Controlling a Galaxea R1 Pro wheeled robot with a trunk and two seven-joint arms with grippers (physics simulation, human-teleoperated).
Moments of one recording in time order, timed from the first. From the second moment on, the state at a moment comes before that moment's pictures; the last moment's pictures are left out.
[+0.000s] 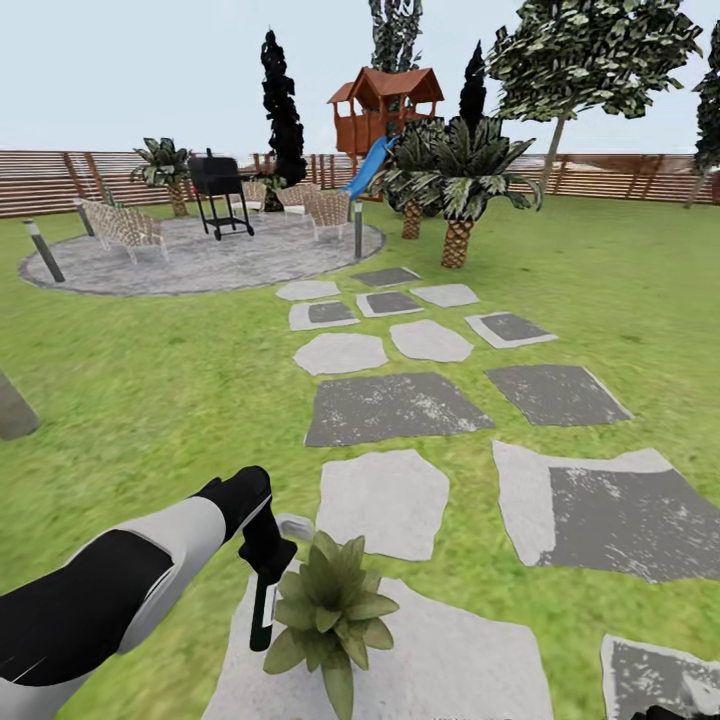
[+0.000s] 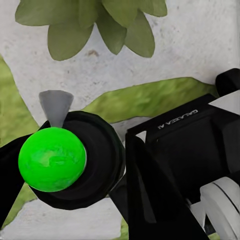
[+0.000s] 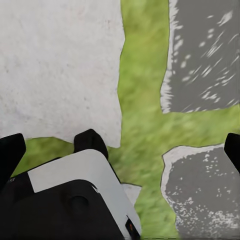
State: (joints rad) left arm -1.12 -0.08 -0.45 -0.04 -0.17 1.02 -0.66; right arm -0.21 -0.03 -0.86 -1.35 0.97 1.04 0.94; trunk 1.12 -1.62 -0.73
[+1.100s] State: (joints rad) left arm -1.06 -0.07 -0.45 -0.04 -0.18 1.02 -0.66; right arm -0.21 -0.03 -0.85 -1.34 0.97 1.04 0.94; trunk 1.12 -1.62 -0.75
